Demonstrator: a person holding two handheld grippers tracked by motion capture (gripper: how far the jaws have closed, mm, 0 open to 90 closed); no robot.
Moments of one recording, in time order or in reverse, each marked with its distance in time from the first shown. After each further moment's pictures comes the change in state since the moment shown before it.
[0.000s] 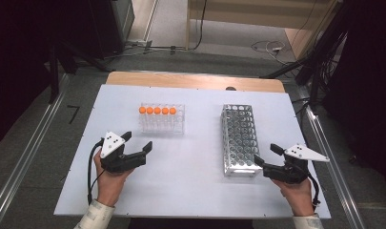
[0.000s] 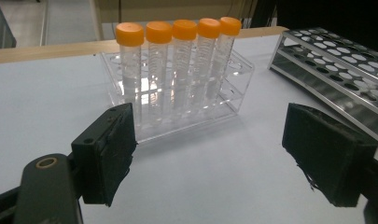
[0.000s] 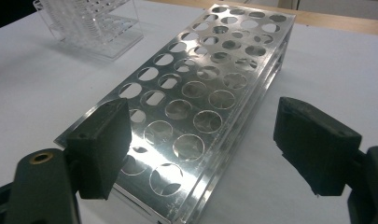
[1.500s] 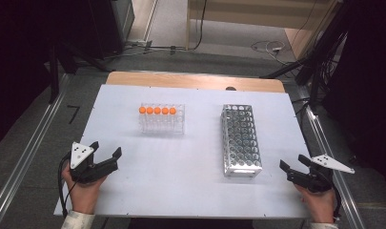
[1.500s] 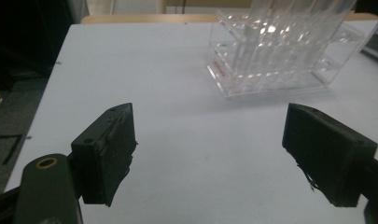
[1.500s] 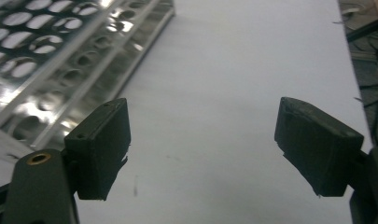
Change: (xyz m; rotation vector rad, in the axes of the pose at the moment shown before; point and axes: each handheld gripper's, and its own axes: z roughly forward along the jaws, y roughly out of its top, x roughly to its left) left arm 0.052 -0.034 -0.043 0.055 0.242 -0.071; right arm -0.063 -0.049 -0.028 0.058 -0.220 0.133
